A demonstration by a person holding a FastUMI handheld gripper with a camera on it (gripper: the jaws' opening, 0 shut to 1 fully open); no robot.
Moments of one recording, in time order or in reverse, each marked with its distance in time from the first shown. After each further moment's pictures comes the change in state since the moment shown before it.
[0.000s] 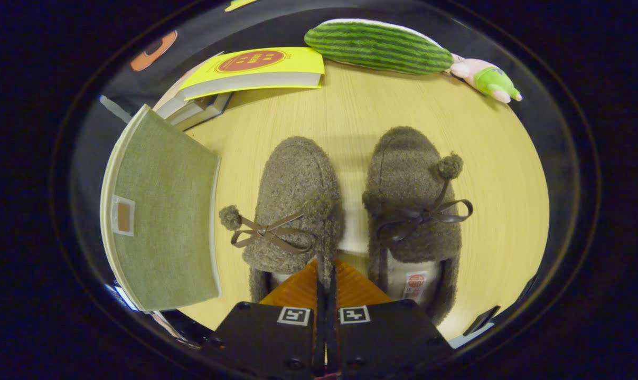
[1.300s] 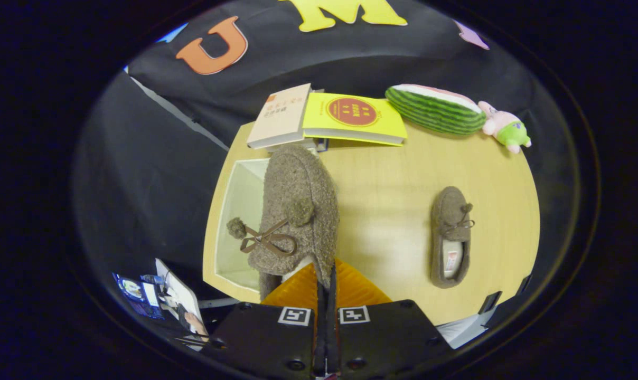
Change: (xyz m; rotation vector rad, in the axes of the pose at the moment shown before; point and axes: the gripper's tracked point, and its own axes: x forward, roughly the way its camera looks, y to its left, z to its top) arm -0.168 0.180 0.018 -0.090 -0.080 0.161
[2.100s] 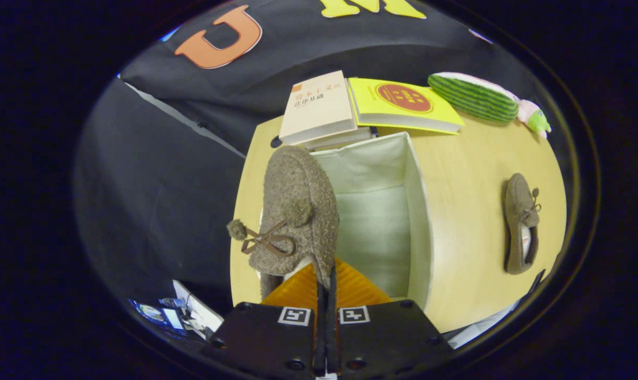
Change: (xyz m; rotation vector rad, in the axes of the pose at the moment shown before) arm 0.098 0.109 0.004 0.099 -0.009 0.050
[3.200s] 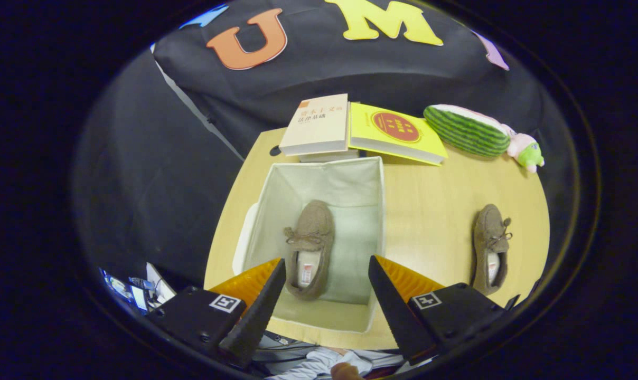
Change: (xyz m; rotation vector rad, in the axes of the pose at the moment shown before) arm -0.052 -0.051 0.001 -0.170 -0.133 -0.076
